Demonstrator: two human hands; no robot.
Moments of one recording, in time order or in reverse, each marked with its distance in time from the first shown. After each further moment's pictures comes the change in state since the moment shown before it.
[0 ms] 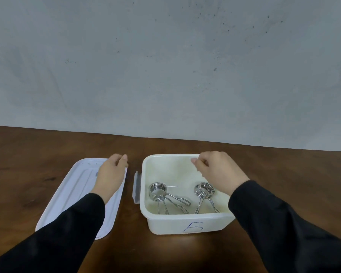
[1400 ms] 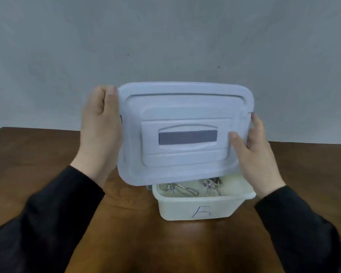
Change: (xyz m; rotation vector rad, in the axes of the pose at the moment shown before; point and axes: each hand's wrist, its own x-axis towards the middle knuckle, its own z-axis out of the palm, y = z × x) left_hand -0.104 0.138 -0.107 -0.499 0.256 0.452; right_hand -0.063 -0.020 -0.045 0.783 0.376 0.063
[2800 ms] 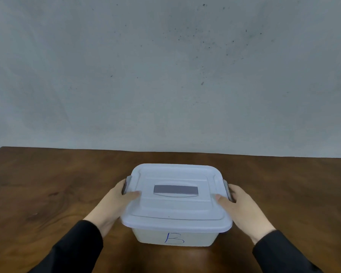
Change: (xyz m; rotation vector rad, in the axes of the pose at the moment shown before) left_hand -0.051 -0.108 0.059 0.227 -0.444 -0.737; right_hand 0.014 0.129 -0.051 -0.215 -0.291 0.496
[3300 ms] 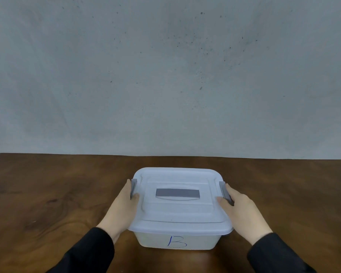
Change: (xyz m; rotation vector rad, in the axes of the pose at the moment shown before) left_hand 0.009 -0.004 0.017 0.262 0.086 0.110; right_hand -0.003 -0.005 0.005 -0.222 0.075 -0.063
